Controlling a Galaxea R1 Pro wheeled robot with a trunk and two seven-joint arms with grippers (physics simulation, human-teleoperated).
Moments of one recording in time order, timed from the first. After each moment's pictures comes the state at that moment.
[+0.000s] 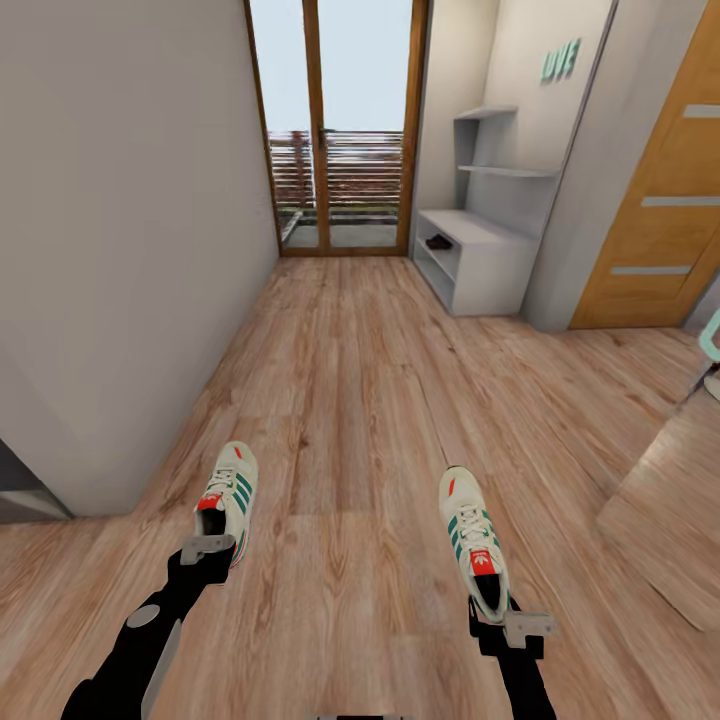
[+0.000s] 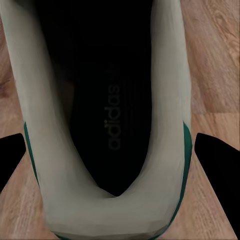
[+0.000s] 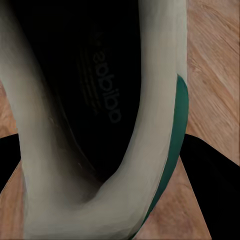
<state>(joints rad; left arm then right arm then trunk) -0.36 0.03 0.22 -0.91 -0.09 0.03 -0.17 -0.34 0.02 -0.16 -0.40 0.23 -0.66 -0.14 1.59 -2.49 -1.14</state>
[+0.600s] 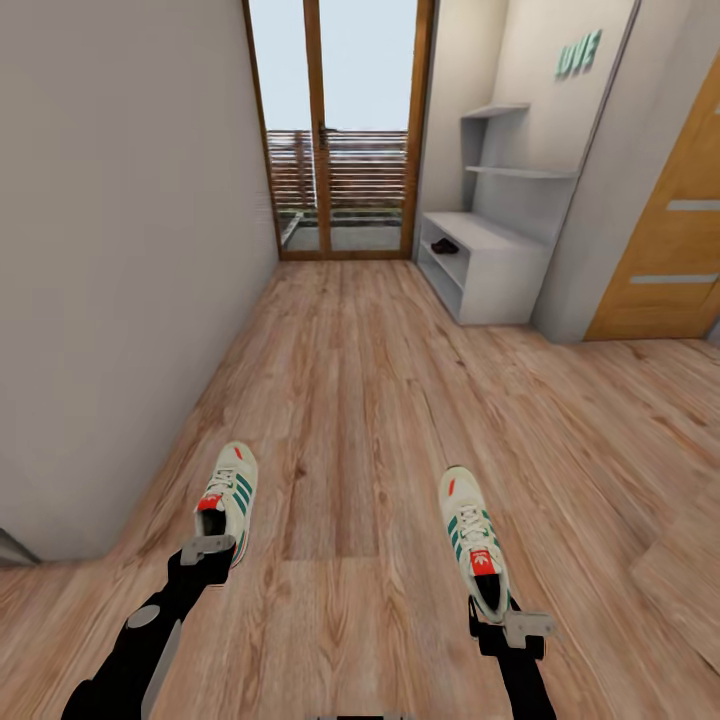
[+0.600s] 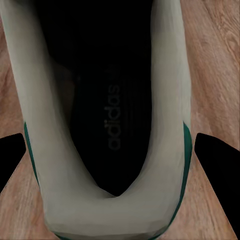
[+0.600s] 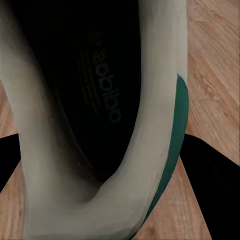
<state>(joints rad) -0.36 0.03 0.22 -0.91 -0.09 0.03 -0.17 -0.34 0.02 -0.16 -0.40 0.23 -0.66 -0.14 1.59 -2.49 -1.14</state>
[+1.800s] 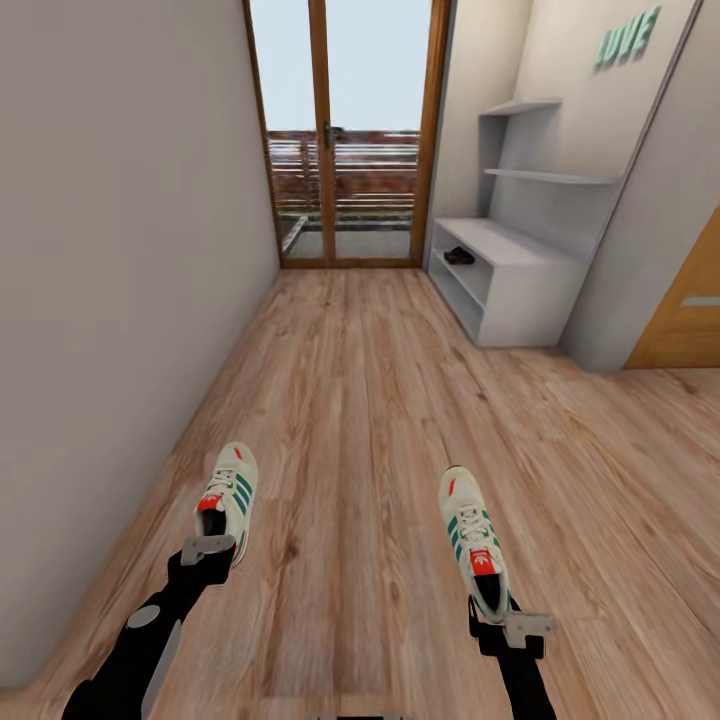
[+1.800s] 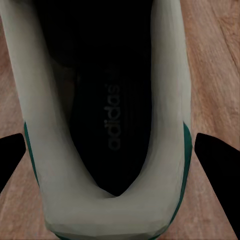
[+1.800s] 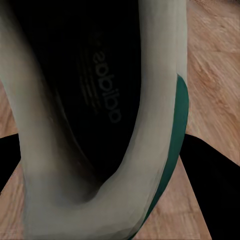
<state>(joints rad) -0.36 0.03 0.23 -0.91 -0.09 0.03 -0.17 -0.34 0.02 -0.16 -0.40 0.23 -0.66 -0.14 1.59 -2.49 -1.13</state>
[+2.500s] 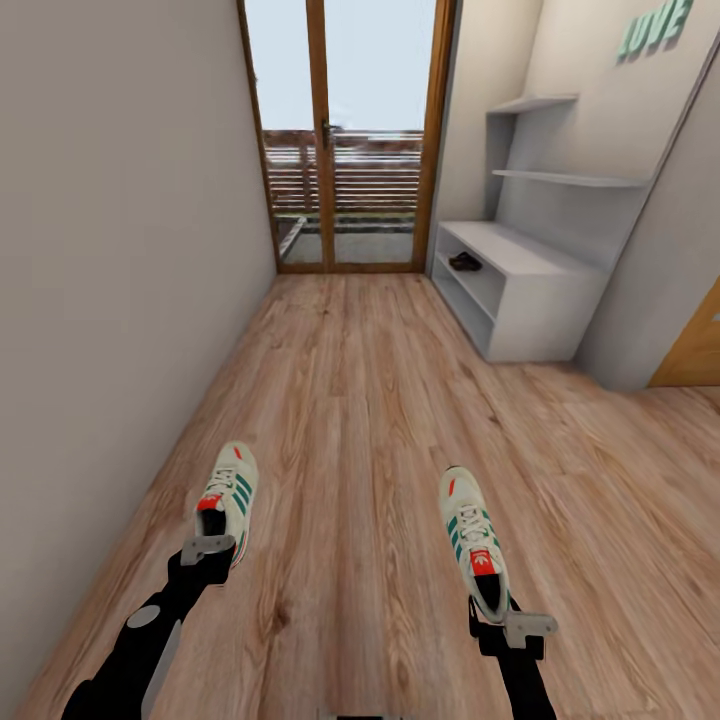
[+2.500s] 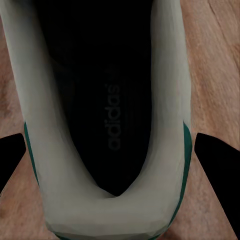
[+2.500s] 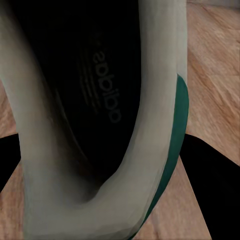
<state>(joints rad) -0.36 0.03 0.23 -0.91 -0.09 0.03 -0.17 -0.34 0.02 -0.16 -0.40 0.23 -0.66 -0.14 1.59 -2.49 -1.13</state>
